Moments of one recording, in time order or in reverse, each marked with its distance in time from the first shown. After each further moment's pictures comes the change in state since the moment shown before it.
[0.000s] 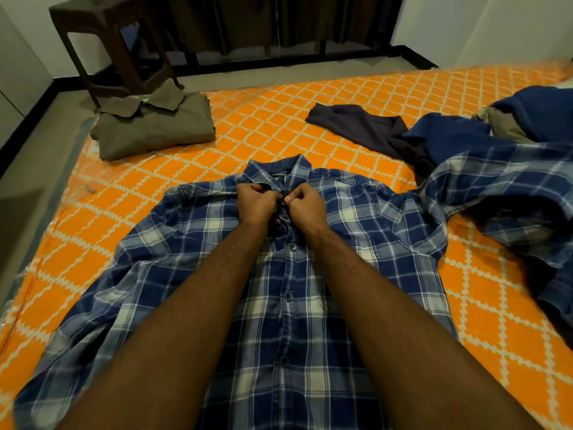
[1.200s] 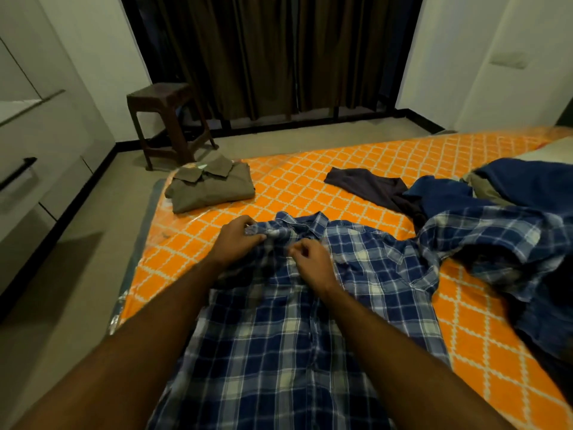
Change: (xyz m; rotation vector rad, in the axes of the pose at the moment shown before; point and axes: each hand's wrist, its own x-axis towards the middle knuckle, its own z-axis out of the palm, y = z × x) left_hand -0.057 0.073 -0.162 0.594 -0.201 0.561; right_hand -0.094 -0.054 -0.013 -0.070 -0.149 -0.149
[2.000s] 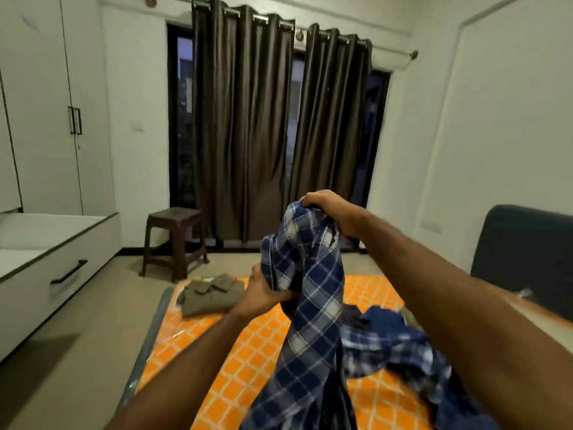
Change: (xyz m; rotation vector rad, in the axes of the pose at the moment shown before) left_hand -0.119 0.197 -0.127 -0.462 0.073 0.213; right_hand -0.126 -0.406 -0.240 0.025 -0.173 -0.290
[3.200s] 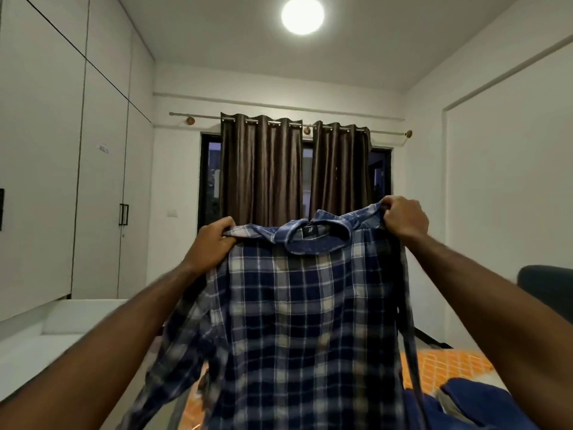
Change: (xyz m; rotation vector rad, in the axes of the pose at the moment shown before) left_hand 0.010 0.240 -0.203 0.576 0.422 0.591; right_hand -0.031 -0.093 -0.158 -0.715 0.911 -0.217
